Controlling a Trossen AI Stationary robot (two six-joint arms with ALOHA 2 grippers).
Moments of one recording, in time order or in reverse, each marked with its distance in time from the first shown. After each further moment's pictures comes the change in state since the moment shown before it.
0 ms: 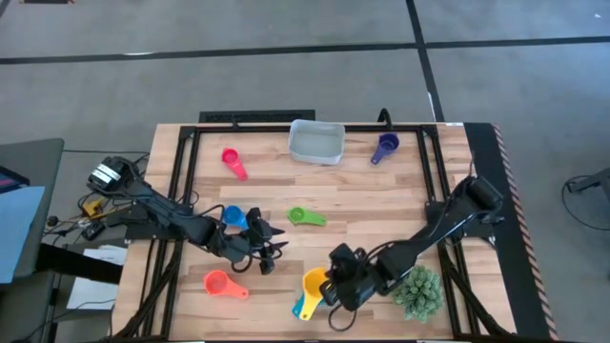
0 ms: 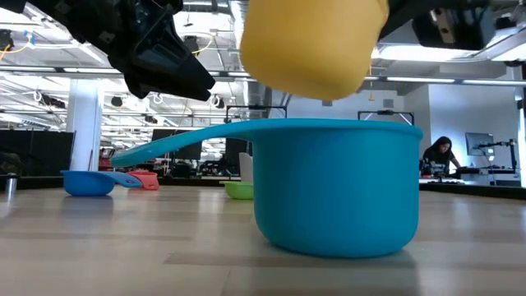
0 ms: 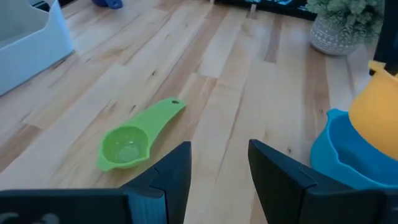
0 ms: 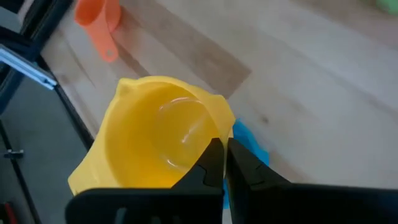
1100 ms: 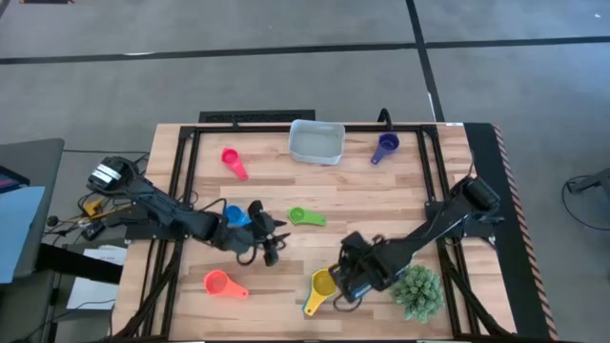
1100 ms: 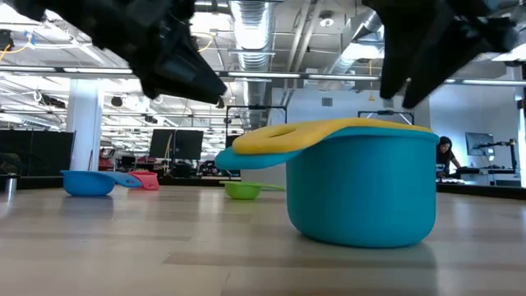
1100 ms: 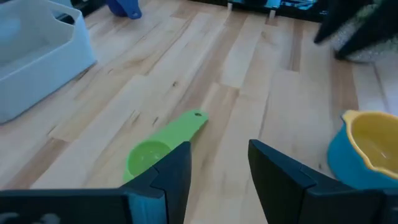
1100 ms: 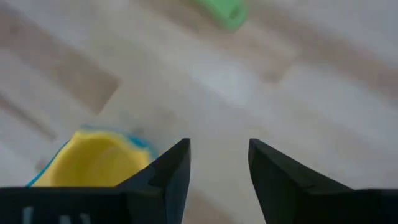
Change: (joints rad) left arm 0.109 0.000 0.000 0.030 0.043 0.076; right arm -0.056 -0.017 0.027 -0.486 0.061 0.093
